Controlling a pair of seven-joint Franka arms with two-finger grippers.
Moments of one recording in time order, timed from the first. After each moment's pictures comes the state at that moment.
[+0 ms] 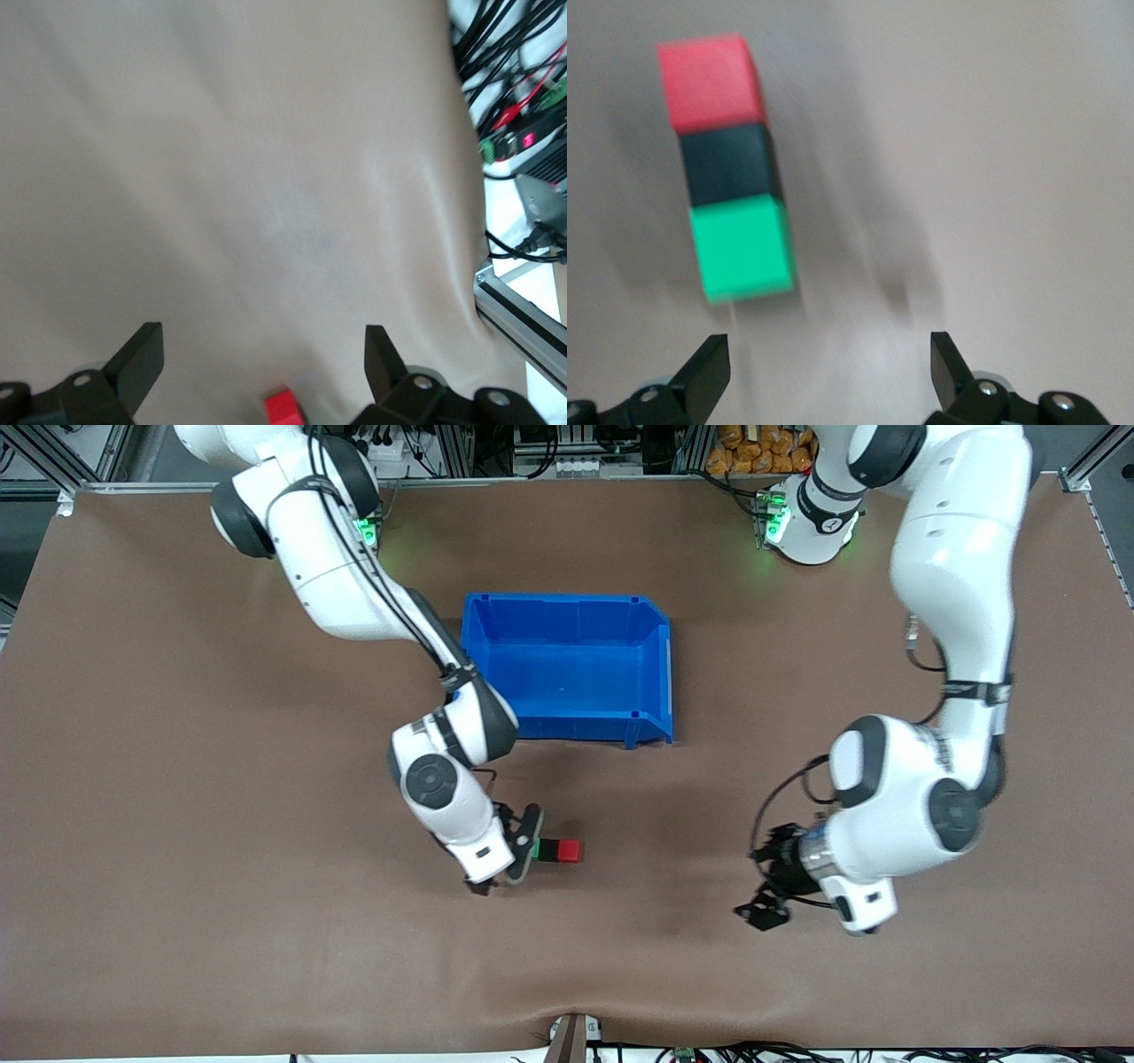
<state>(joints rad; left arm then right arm) -0.13 0.79 -0.15 -1.13 -0.18 2.07 -1.21 0.51 1.01 -0.06 -1.09 0.11 2.26 -0.87</state>
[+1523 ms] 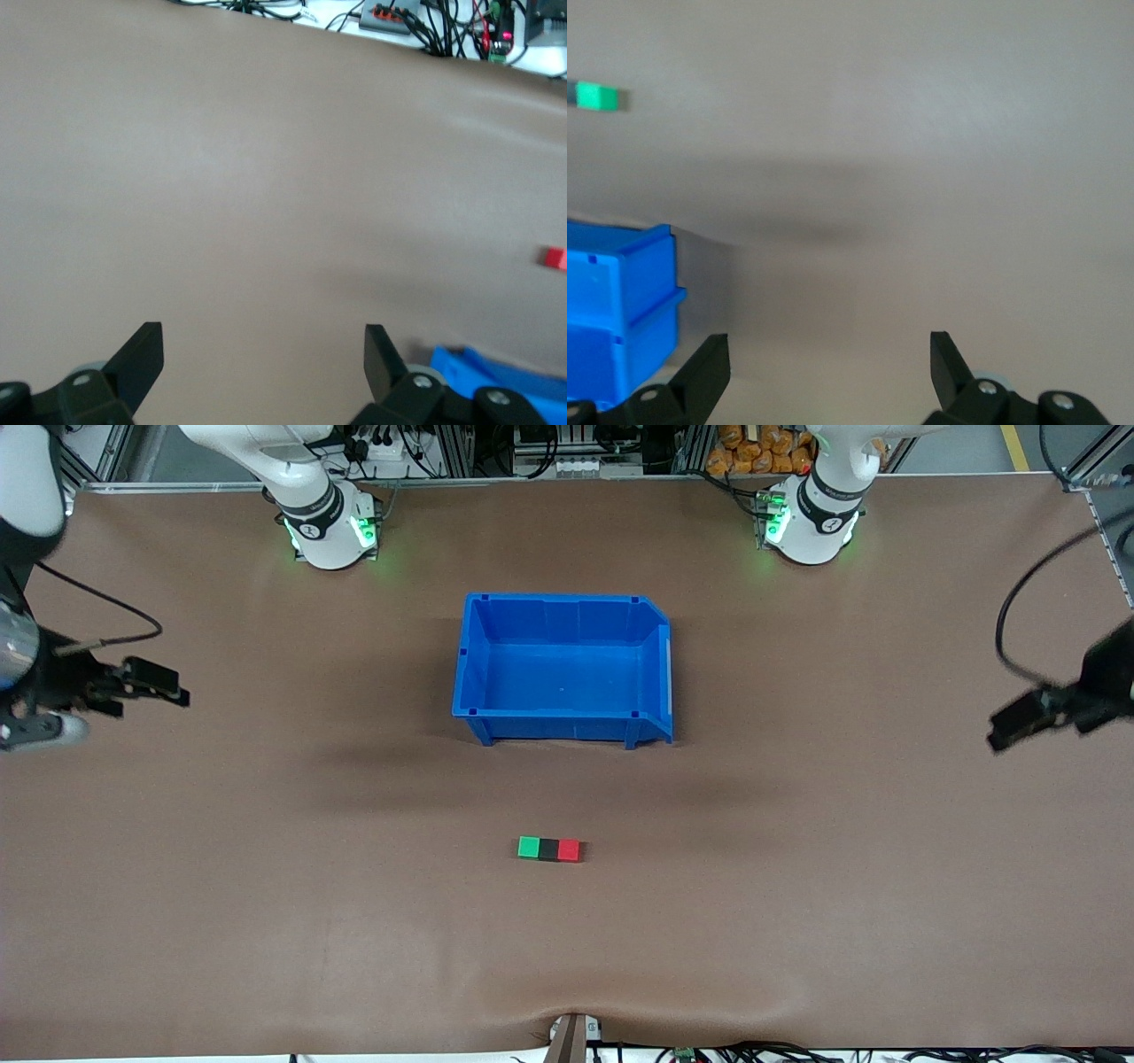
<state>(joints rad) 0.02 0.24 -0.17 -1.14 0.13 1.49 -0.31 0.06 0.08 -0.12 -1.57 0.11 1.53 -0.05</state>
